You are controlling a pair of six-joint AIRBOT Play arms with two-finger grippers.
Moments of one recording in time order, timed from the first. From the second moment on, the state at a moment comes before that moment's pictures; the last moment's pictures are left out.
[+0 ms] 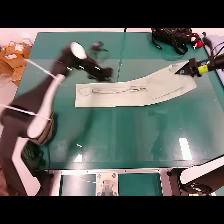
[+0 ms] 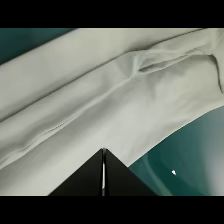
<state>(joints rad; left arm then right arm) -0.46 -1.97 1.95 1.00 -1.10 -1.55 -0.40 -1.77 1.88 -0.82 1.62 1.22</state>
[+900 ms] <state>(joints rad) -0.47 -2.13 2.02 0.72 -1.11 -1.46 -0.25 -1.59 1.89 -0.82 1.68 1.38</state>
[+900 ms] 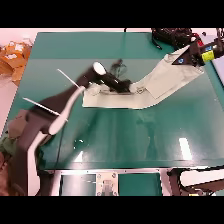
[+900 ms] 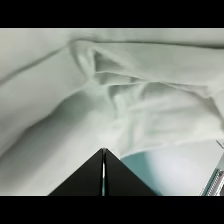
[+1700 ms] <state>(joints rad) 0.08 -1.91 2.05 0.81 -1.58 -1.36 0.55 -1.89 1.89 -0.90 0.94 1.64</state>
